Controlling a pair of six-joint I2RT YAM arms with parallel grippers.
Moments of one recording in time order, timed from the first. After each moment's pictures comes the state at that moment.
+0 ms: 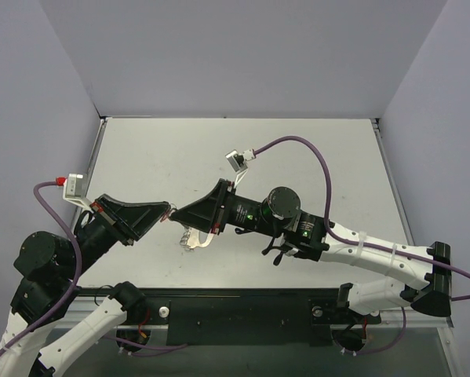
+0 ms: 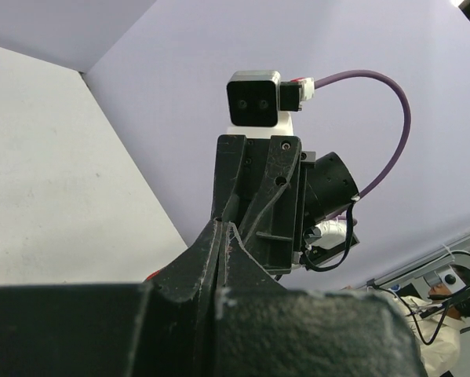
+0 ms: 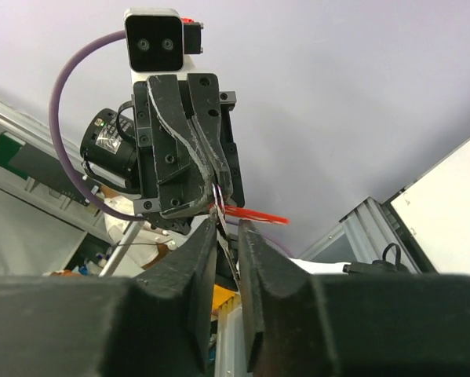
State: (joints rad) left arm -0.66 0.44 1.05 -0.39 0.14 -1.01; right arm 1.21 1.26 1.13 0.35 -0.12 0.97
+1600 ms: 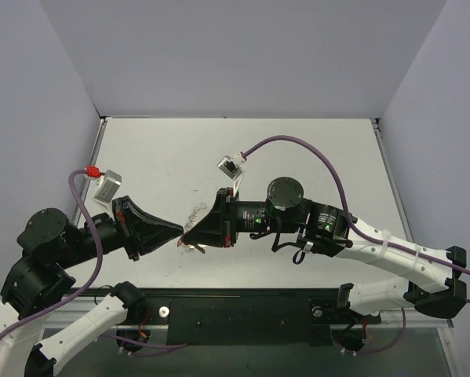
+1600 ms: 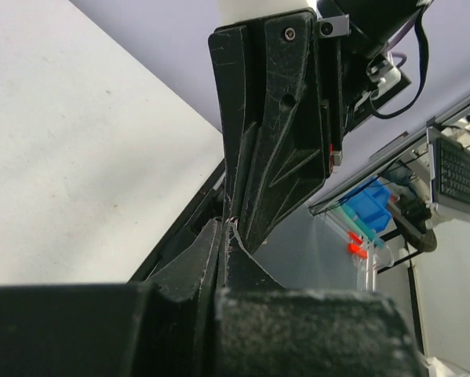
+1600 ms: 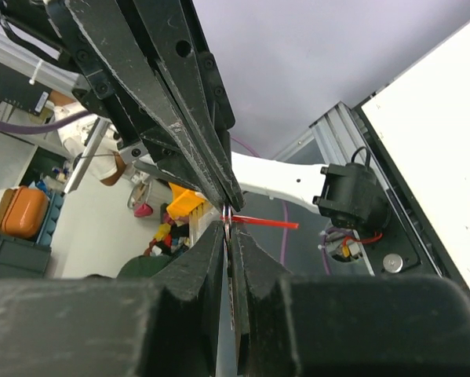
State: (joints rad) left arm -0.66 0.58 1.24 -0.65 0.49 -0.64; right arm 1.21 1.23 1.32 -0.13 -0.28 0.83
